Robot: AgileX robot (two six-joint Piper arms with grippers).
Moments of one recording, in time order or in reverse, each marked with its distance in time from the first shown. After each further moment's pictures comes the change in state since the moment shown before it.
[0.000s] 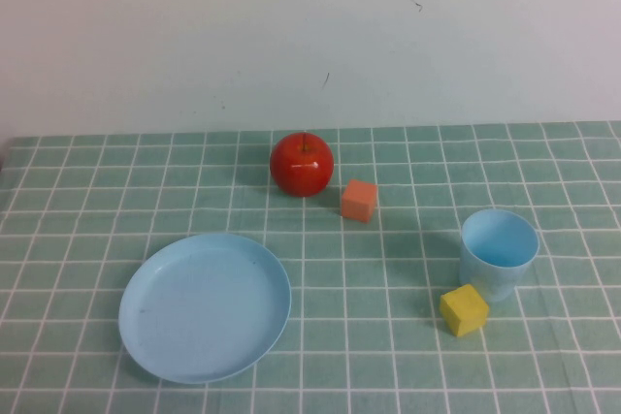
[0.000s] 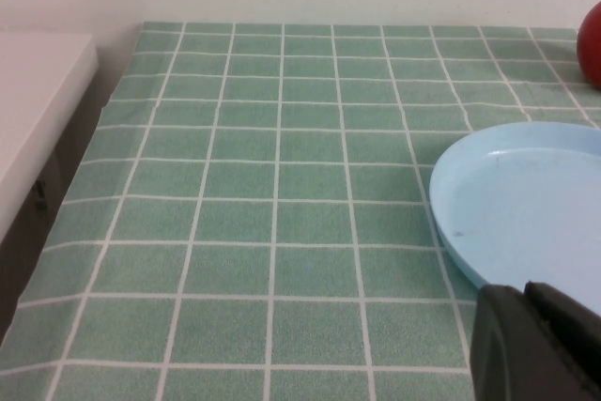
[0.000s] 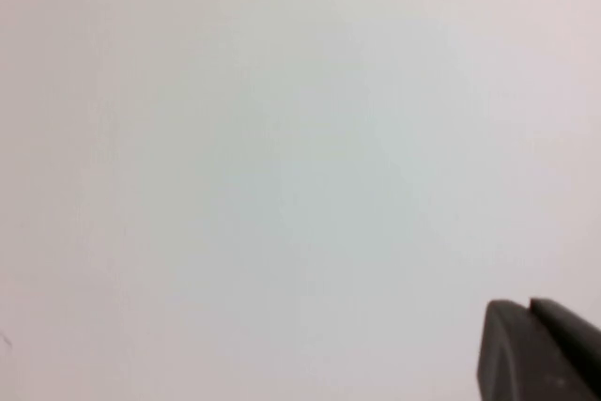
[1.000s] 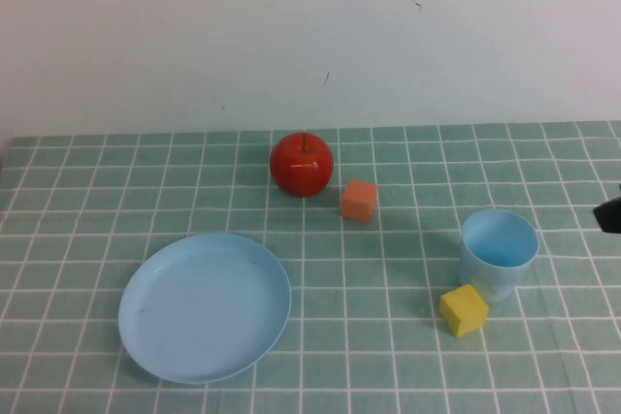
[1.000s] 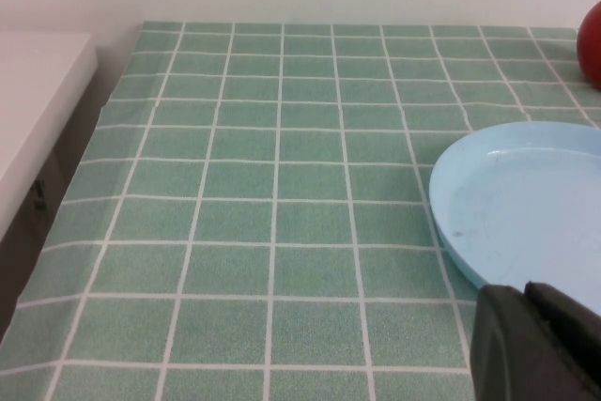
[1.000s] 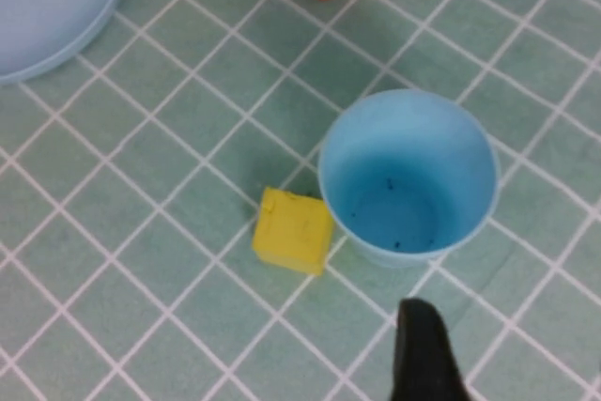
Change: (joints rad) right arm 0.028 1.282 -0.559 0.798 0.808 -0.961; left arm 0.000 0.000 0.000 0.000 0.000 0.000
